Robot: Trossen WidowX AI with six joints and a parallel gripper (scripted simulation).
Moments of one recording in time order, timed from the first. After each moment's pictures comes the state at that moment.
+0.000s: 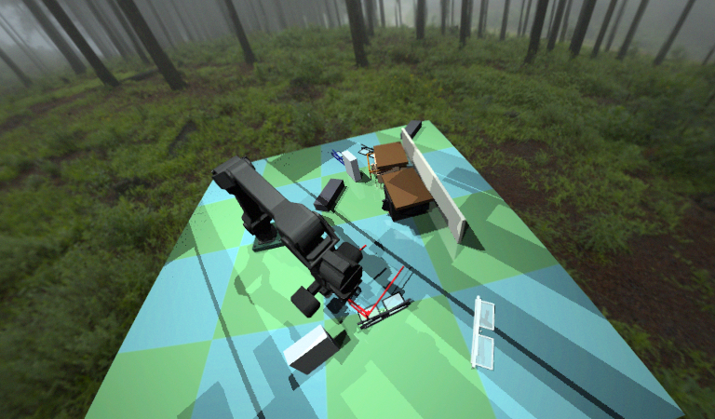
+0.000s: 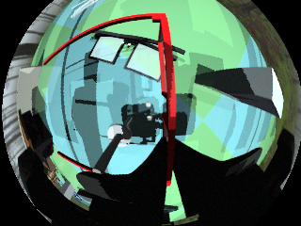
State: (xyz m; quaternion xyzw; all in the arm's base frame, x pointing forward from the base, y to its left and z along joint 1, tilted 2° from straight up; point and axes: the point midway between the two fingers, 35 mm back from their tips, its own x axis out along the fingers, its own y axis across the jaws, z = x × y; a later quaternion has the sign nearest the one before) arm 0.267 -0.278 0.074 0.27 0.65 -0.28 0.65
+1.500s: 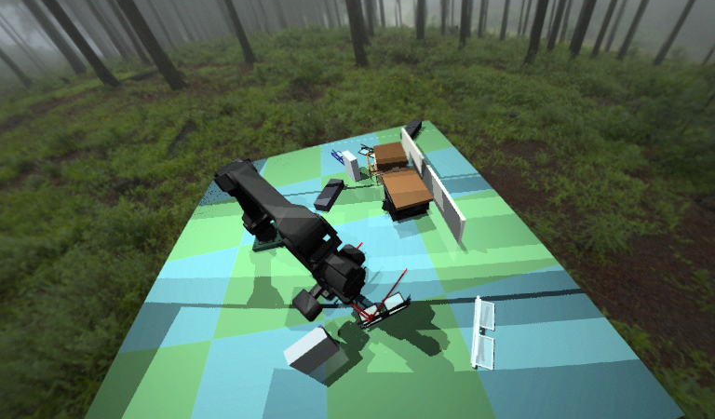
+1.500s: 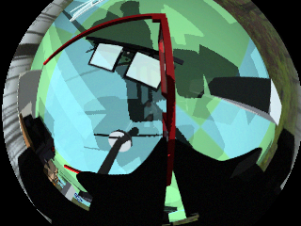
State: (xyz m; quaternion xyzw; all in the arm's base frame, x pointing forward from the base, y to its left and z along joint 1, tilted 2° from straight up) arm 0.274 -0.288 0.077 0.27 0.65 -0.28 0.65
